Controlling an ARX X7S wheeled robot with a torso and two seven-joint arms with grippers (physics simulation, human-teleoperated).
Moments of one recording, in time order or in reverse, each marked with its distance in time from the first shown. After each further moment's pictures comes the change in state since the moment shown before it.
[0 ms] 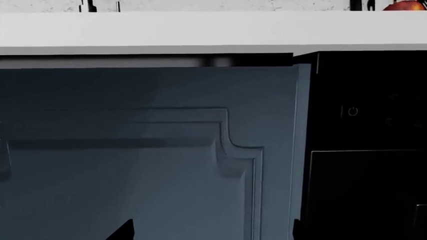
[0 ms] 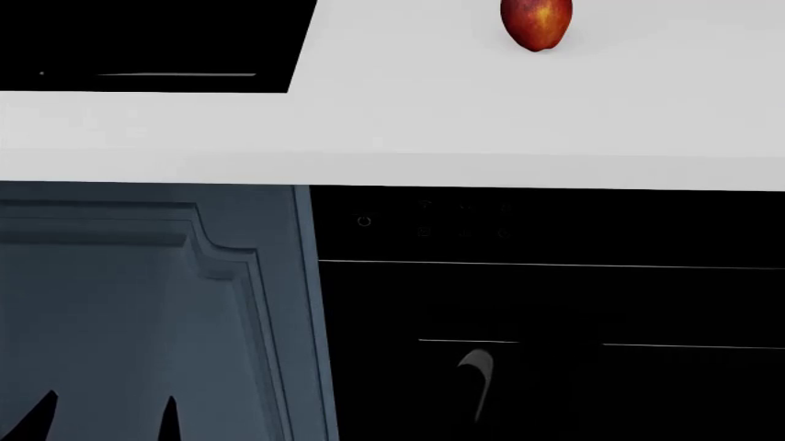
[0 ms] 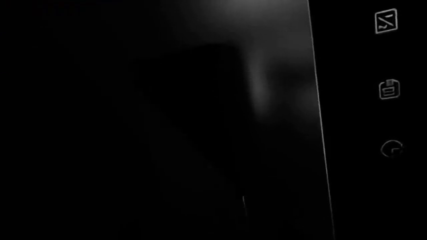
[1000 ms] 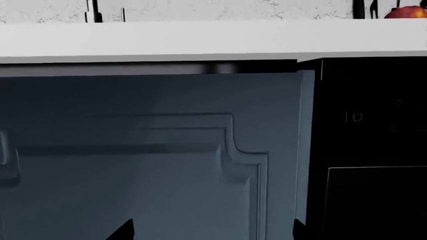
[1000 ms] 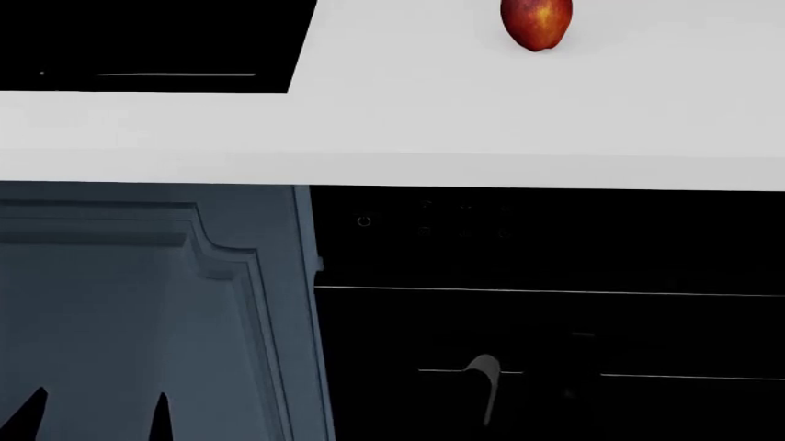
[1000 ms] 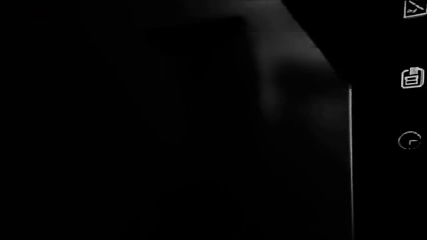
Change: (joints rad) left arm 0.002 -0.024 0.008 0.020 -0.009 0.002 -0.025; right arm 0.005 0.023 -0.018 0.001 -0.027 0.014 -0.027
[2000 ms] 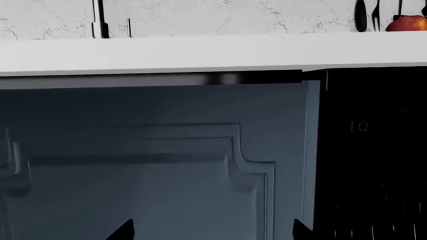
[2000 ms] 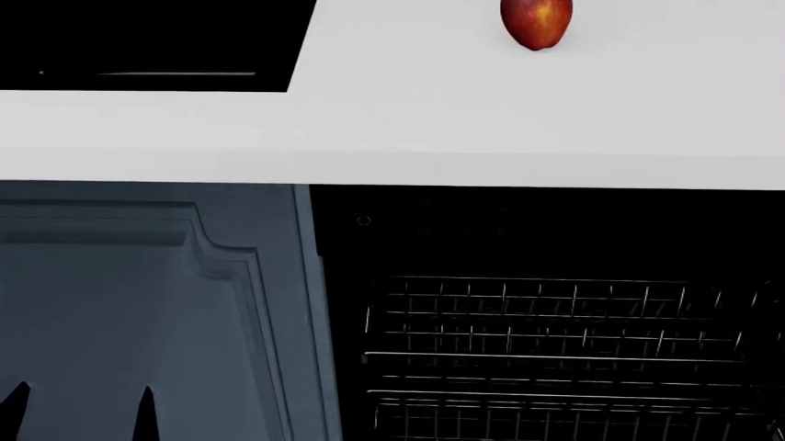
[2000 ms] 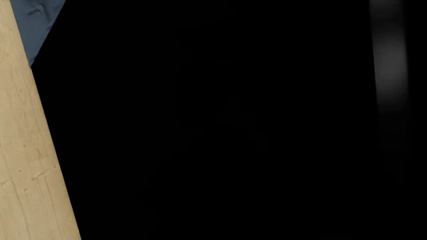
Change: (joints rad) left arm 0.006 -0.034 -0.004 0.027 -0.014 0.009 -0.015; right arm -0.586 0.262 0.092 -0.697 0.044 0.222 -0.067
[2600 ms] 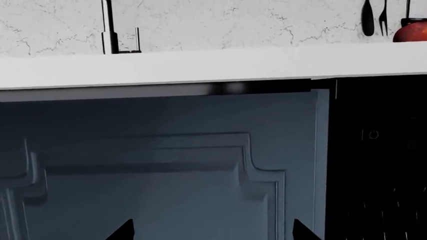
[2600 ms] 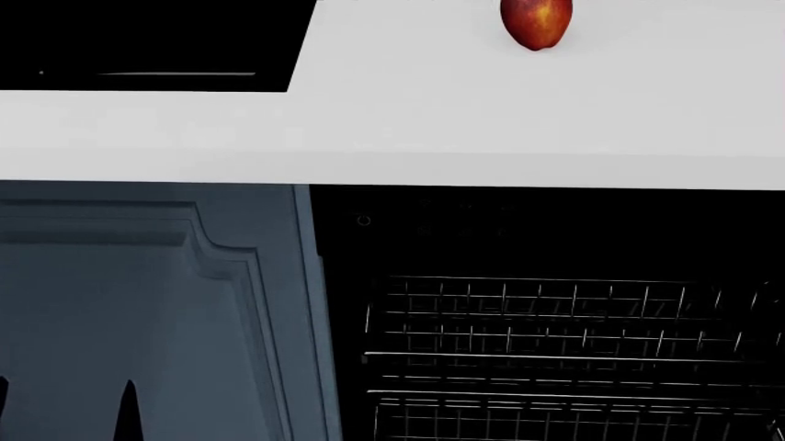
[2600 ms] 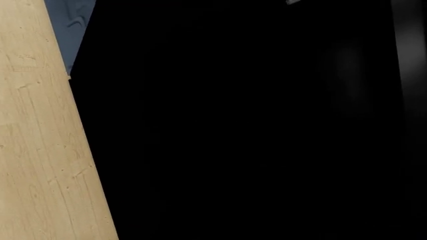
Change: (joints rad) left arm 0.011 -0.028 -0.014 0.048 -0.004 -0.021 -0.025; right arm -0.251 0.016 0.008 -0.007 0.008 -0.067 0.235
